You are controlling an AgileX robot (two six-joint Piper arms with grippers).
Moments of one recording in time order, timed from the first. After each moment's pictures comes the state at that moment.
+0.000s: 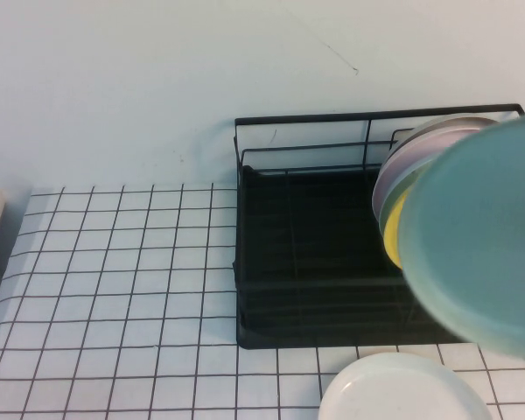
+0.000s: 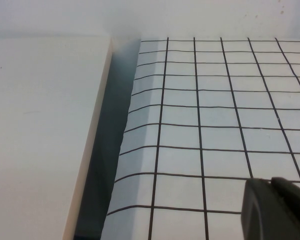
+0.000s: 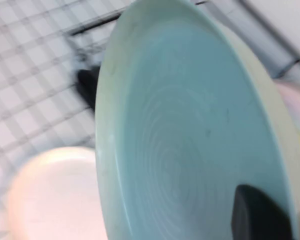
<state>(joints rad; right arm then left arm) -0.01 1.13 -1.33 0.59 1.26 -1.03 0.12 -0.01 0.02 -0.11 0.37 0.05</state>
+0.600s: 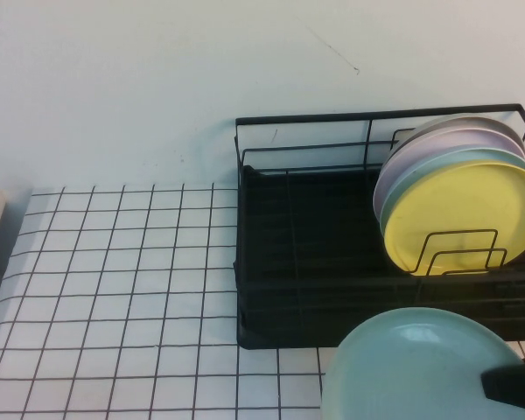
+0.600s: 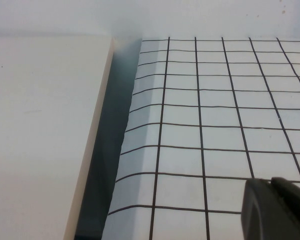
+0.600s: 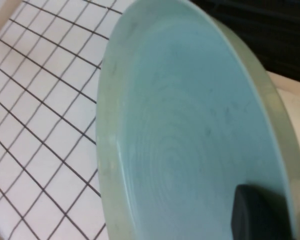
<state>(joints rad) -0.01 1.18 -0.49 1.12 0.87 -1.25 0.12 -0.01 0.02 -0.11 0.37 0.05</state>
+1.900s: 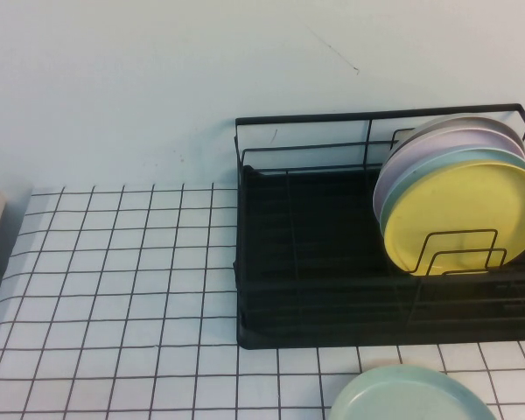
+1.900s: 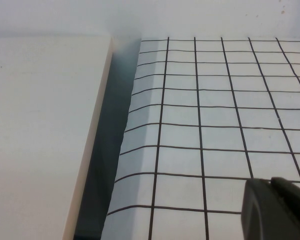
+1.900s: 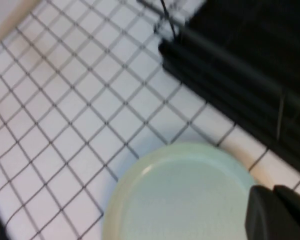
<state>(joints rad) -0.16 1.11 -0.85 0.93 1.20 -1.17 0.12 -0.01 0.02 -0.11 0.37 0.05</state>
